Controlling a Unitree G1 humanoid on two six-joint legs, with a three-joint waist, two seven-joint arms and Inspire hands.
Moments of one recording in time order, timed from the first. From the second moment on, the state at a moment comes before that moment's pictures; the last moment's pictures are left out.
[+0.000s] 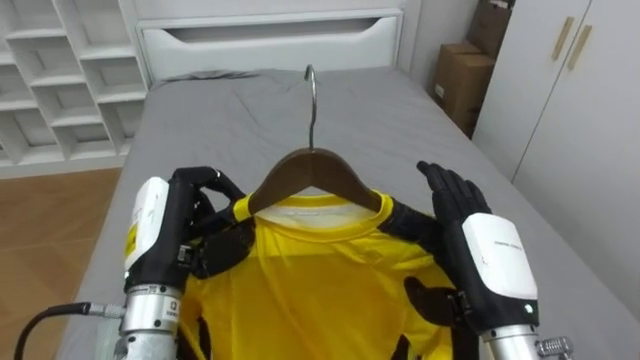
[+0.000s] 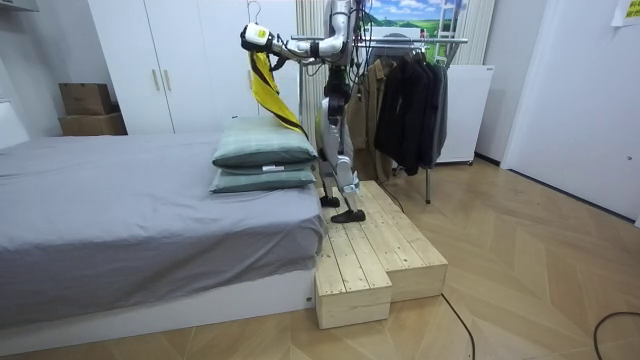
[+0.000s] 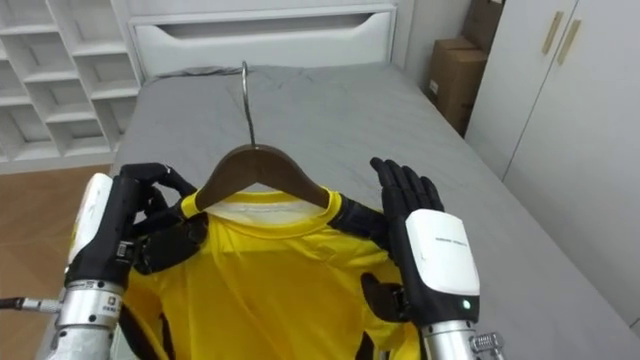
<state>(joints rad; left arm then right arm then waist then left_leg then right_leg) -0.02 0.31 -0.16 0.00 0.36 -0.11 0.38 0.05 -0.35 0.25 0.05 -0.76 -0.15 -0.48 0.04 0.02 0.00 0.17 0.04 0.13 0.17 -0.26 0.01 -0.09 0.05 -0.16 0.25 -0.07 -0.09</state>
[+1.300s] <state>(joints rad) -0.02 0.31 -0.22 -0.06 0.35 -0.11 0.32 -0.04 -0.39 0.26 0.10 -0.75 -0.17 -0.49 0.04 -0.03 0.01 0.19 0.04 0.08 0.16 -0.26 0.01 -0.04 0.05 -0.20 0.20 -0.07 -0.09</state>
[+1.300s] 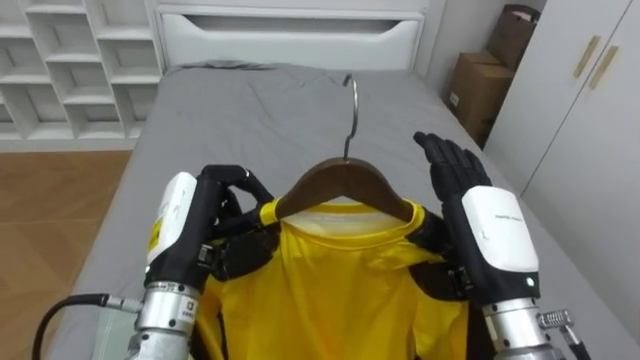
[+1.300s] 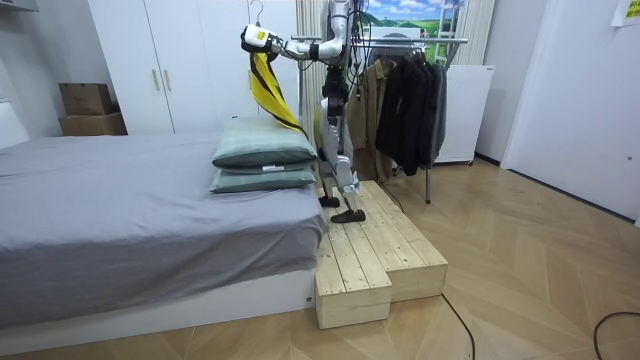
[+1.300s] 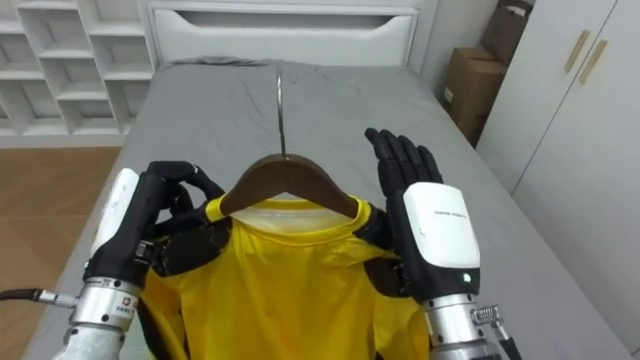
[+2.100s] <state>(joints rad) -0.02 0.37 -0.24 -0.06 0.47 -0.08 0.29 -0.03 -0.39 0.37 0.31 -0.75 -0.17 -0.49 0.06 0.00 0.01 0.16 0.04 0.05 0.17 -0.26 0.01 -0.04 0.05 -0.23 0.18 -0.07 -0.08</state>
